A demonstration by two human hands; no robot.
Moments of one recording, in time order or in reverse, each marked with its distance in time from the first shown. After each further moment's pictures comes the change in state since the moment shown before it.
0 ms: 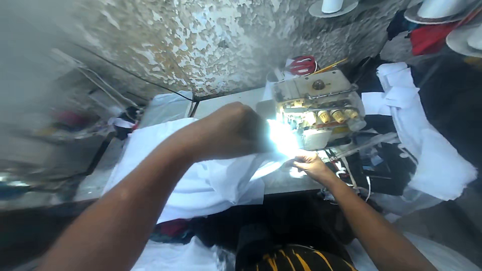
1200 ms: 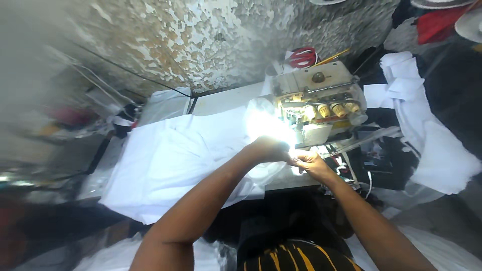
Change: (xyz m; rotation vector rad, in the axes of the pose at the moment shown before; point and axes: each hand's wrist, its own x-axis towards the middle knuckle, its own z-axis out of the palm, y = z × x) left_hand 0.071 -0.049 0.116 0.225 -0.422 -0.251; right_hand -0.011 0.007 0.001 0.093 -0.020 0.047
